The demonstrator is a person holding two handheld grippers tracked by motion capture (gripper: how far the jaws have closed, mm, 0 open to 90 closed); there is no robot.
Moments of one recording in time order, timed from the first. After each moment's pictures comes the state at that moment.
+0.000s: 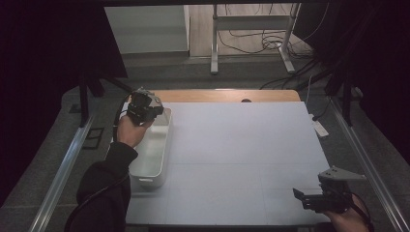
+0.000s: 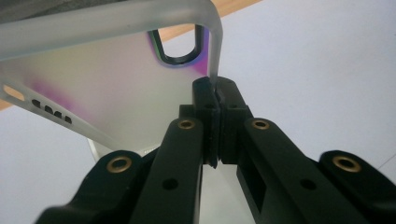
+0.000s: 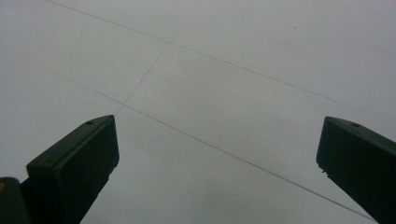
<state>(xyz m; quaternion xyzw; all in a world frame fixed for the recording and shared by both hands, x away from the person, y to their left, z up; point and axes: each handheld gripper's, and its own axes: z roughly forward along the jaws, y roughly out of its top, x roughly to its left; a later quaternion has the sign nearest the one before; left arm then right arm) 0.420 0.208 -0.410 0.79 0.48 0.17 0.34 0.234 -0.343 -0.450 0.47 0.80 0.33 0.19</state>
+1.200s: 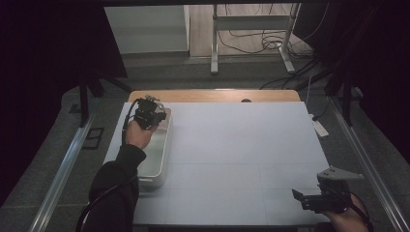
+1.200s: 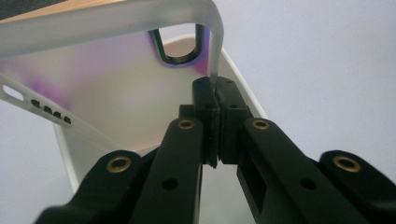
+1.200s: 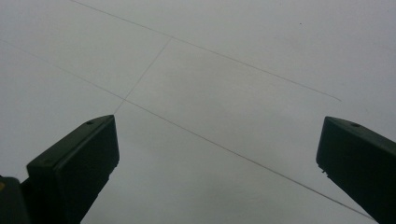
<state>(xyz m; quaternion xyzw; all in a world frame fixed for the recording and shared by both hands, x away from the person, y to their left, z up) 0.441 0.202 -0.452 0.78 0.51 0.15 0.32 0.235 -0.341 -0.451 0.46 0.80 0.32 0.19</state>
